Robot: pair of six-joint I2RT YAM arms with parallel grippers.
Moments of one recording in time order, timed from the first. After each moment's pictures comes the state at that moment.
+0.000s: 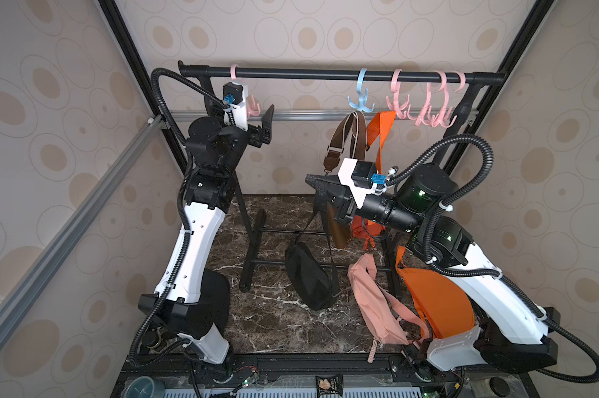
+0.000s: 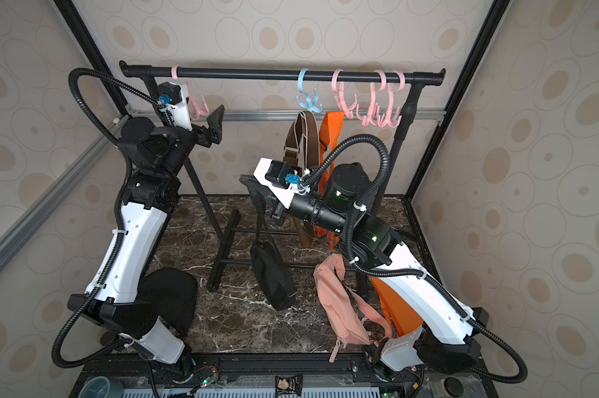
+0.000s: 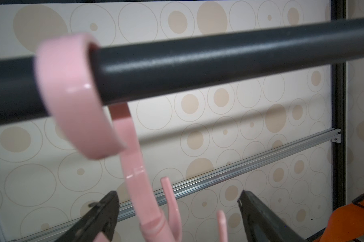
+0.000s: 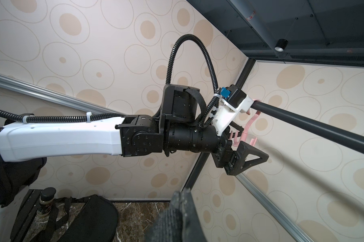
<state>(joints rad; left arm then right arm) -0.22 1.65 2.09 -0.10 0.09 0.16 0.91 1.41 1.87 -0.23 -0.32 -0.40</state>
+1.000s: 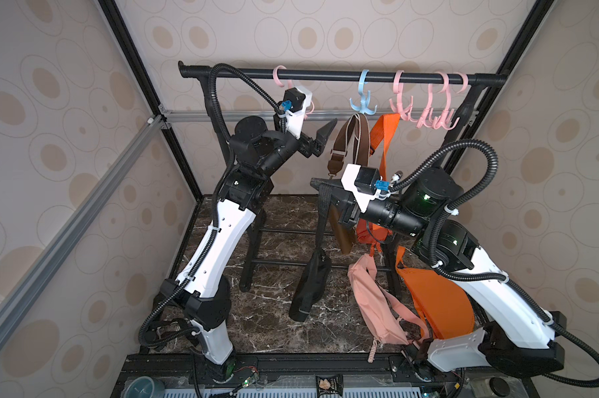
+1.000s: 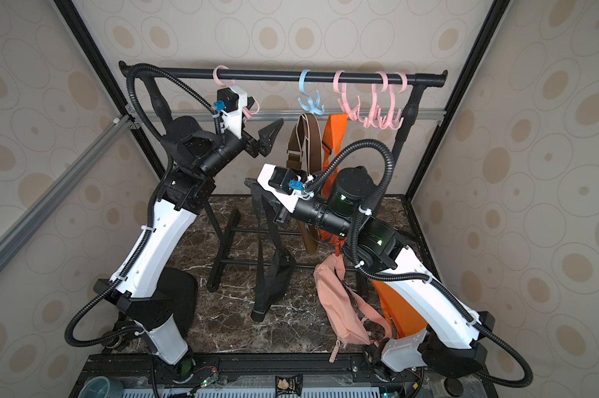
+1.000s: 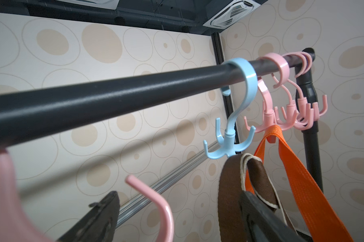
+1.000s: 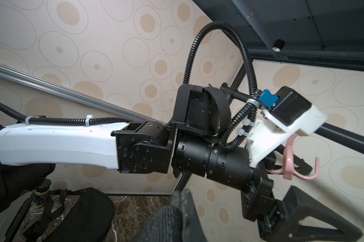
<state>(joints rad) -0.50 1.75 2.24 -0.16 0.25 0.20 0.91 1.37 1.83 -0.25 -0.29 -0.44</state>
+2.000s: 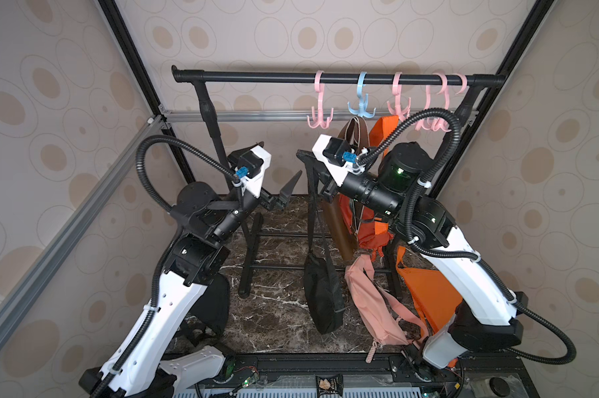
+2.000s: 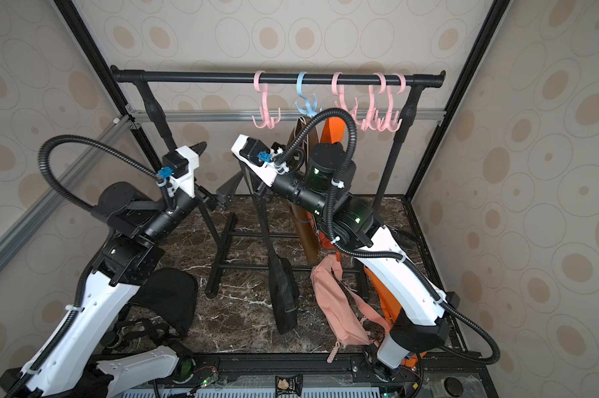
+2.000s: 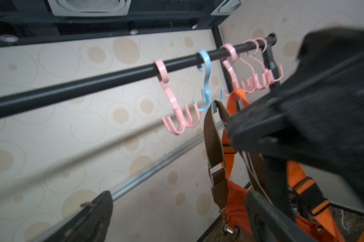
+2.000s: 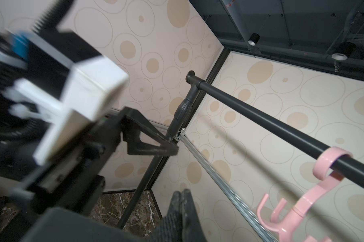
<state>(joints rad) -0.51 1.09 1.51 -0.07 0.21 0.32 0.92 1.65 2.22 -0.37 -0.11 -0.54</state>
